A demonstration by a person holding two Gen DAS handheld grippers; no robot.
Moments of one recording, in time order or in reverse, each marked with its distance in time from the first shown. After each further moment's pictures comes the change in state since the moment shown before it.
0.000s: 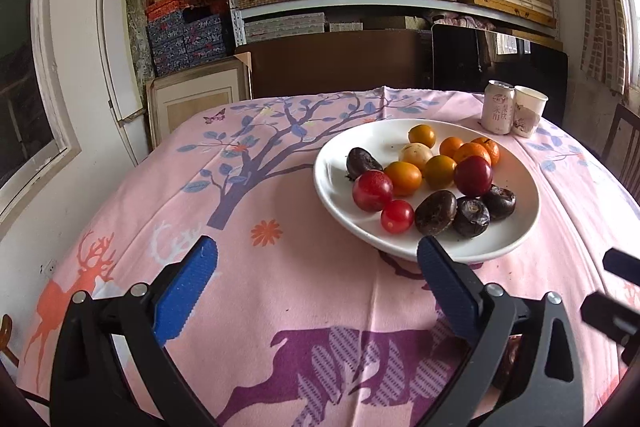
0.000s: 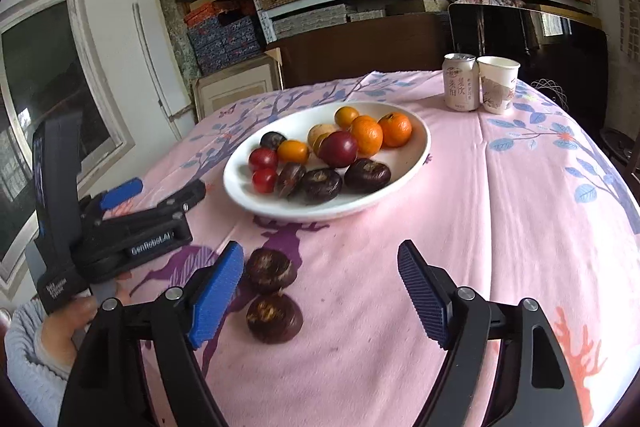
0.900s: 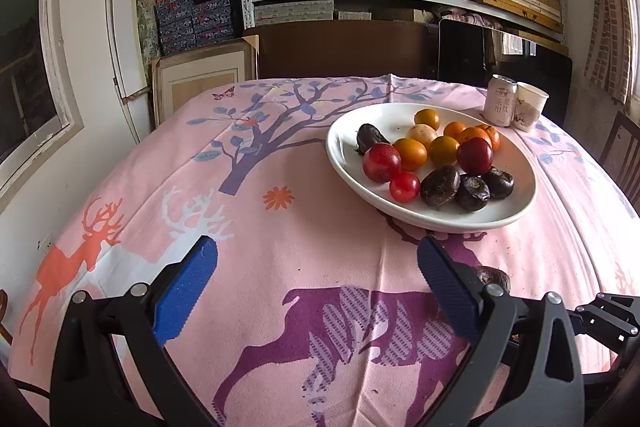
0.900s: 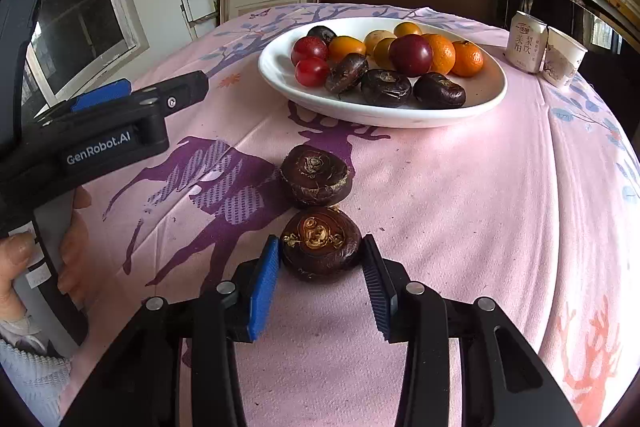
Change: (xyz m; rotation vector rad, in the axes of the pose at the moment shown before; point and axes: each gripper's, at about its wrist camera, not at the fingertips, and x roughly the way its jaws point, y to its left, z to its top) left arm -0.010 0.010 -0.017 -0.036 0.051 -0.011; right arm 0.044 0.040 -0.025 -0.177 0.254 0.005
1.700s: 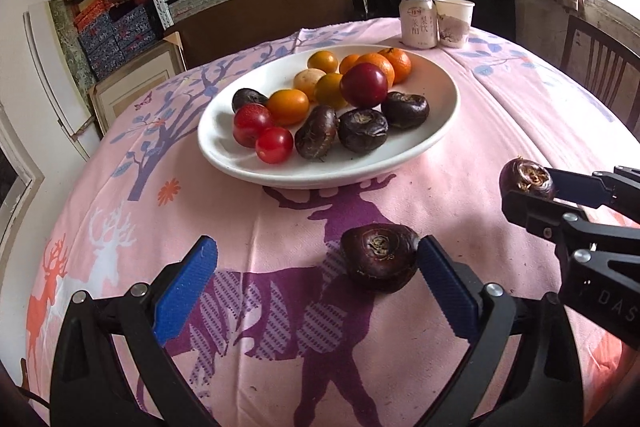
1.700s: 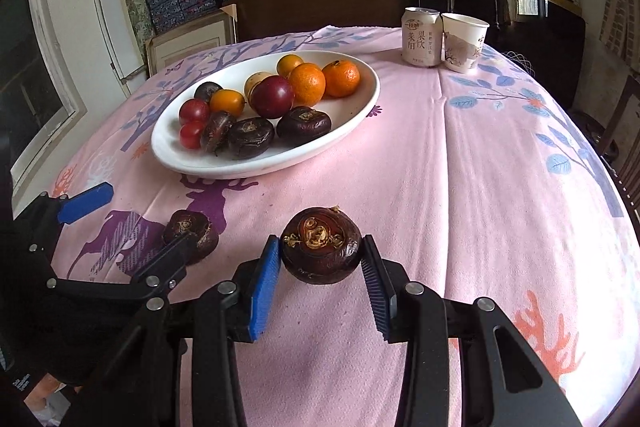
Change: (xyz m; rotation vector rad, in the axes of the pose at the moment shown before) left arm 0.024 -0.094 -0.016 0.275 0.138 -0.104; right arm -0.020 -0.070 0.006 0.213 -0.094 -0.167
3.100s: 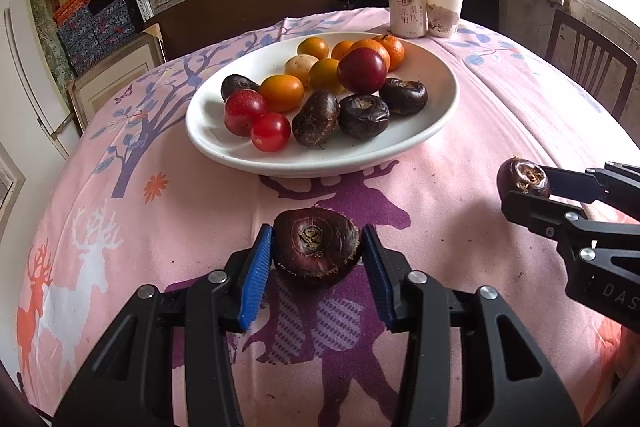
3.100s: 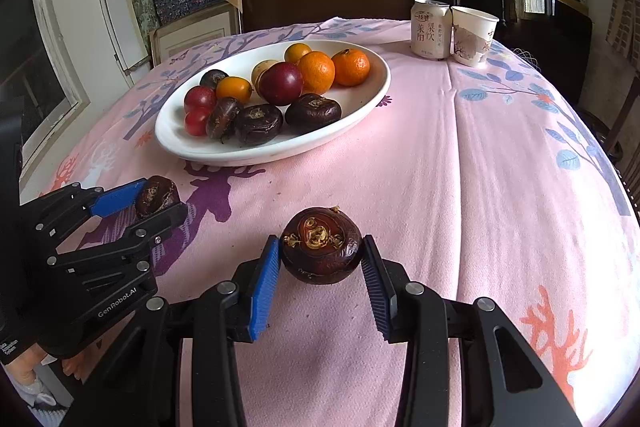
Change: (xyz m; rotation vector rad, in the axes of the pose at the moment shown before) left arm 0.005 0.019 -0.004 0.011 0.010 -0.077; right arm 0.004 0.005 -0.004 -0.011 0.024 0.015
